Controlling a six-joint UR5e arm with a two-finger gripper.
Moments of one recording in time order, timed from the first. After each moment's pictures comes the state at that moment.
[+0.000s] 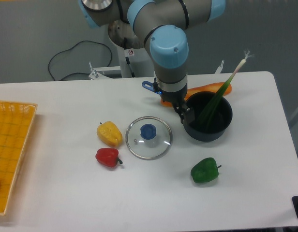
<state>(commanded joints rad) 2.49 -1.77 -1.60 -1.33 1.66 1.38</state>
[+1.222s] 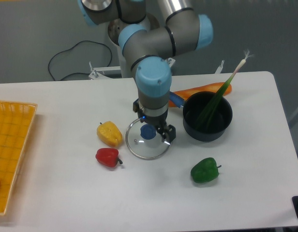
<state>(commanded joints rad) 2.39 -1.90 -1.64 -1.22 1.58 1.10</state>
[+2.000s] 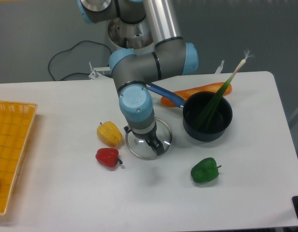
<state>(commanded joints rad) 2.33 -1.98 -1.70 -1.14 1.68 1.31</state>
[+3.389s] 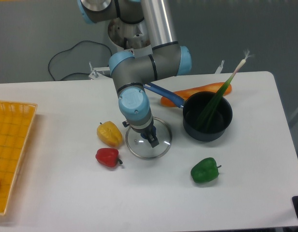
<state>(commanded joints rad) 2.35 -1.95 -1.82 -1.05 1.71 1.32</state>
